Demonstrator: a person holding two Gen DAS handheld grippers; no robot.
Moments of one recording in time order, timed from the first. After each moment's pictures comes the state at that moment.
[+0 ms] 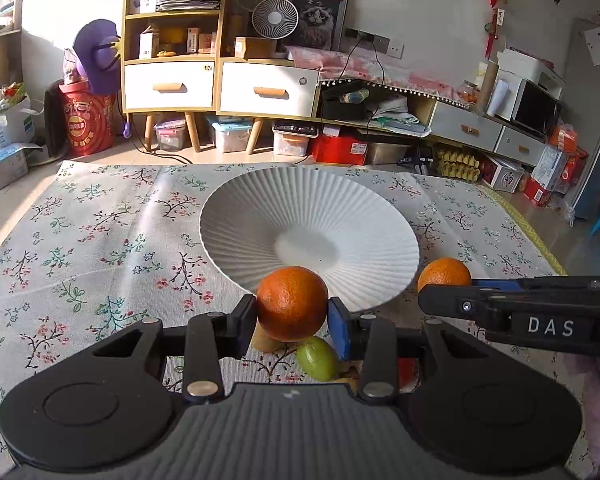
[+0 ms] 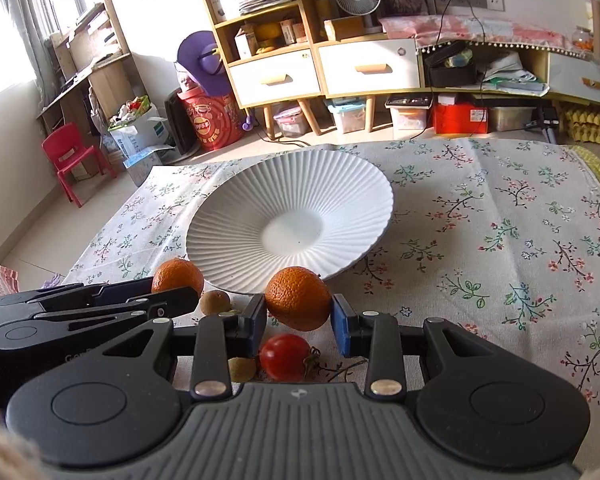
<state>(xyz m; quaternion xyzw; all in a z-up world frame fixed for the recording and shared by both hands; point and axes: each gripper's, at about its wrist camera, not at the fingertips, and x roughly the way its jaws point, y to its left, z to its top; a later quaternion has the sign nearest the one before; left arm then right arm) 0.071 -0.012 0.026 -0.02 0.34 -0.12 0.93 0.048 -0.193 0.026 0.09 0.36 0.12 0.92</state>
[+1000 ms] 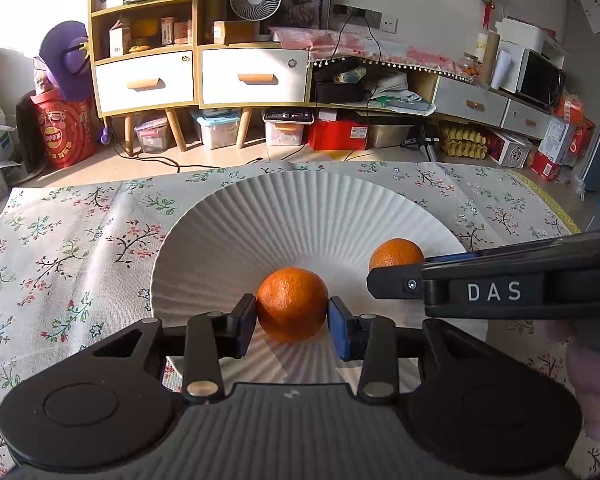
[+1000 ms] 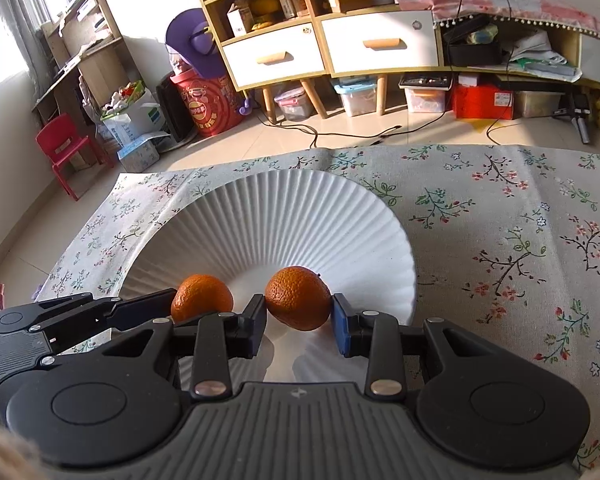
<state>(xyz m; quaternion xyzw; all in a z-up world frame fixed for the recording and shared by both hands) 0.148 -0.029 -0.008 0.02 0.35 -0.13 0.93 0.131 -0.188 0.000 0.09 0.40 0.14 0.90</state>
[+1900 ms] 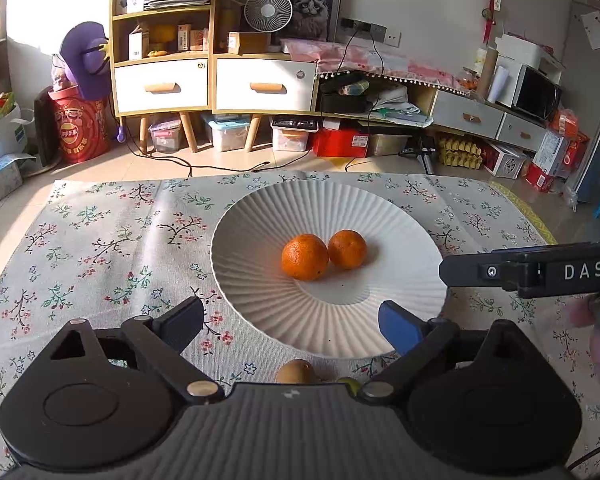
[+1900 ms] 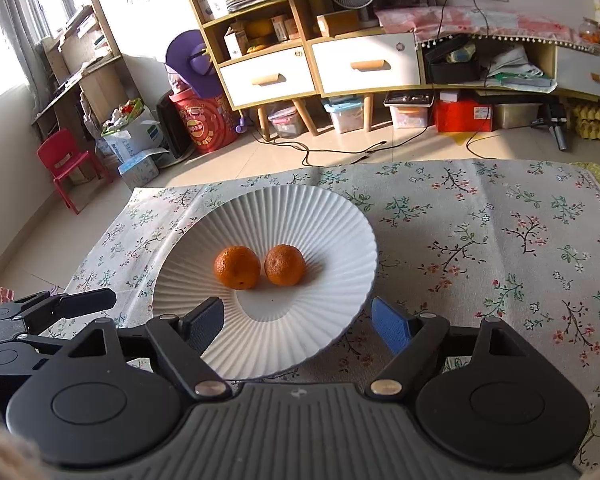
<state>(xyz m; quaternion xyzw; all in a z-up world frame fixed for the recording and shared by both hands) 0.099 0.003 0.030 0.01 0.35 -0.13 0.93 0.085 -0.205 0.034 0.10 0.38 0.12 0.91</state>
